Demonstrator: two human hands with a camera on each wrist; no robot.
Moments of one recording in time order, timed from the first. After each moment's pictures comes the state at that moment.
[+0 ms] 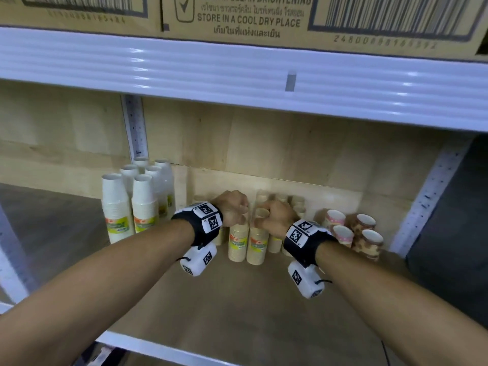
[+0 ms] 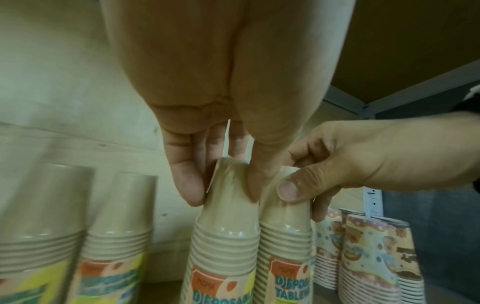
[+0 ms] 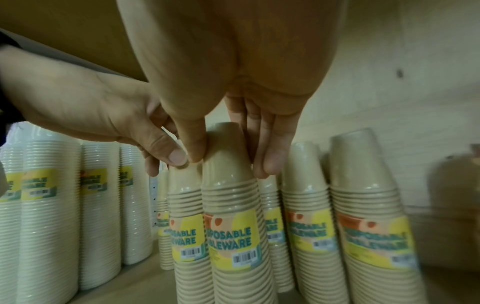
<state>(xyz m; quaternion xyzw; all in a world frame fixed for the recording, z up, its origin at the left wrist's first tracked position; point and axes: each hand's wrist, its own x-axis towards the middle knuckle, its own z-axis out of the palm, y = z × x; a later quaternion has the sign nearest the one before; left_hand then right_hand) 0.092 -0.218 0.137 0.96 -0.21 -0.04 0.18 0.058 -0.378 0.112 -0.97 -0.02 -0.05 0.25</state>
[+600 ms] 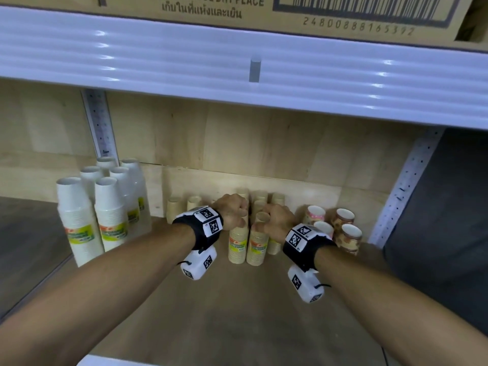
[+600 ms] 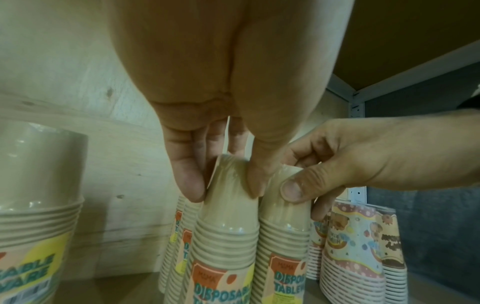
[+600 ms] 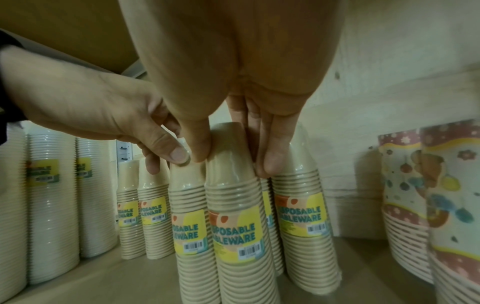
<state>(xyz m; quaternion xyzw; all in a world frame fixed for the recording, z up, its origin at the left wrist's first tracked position) 0.113 -0.270 0.115 0.95 -0.23 -0.05 0.20 0.046 -0.422 0.113 -0.98 -0.04 -0.03 0.19</state>
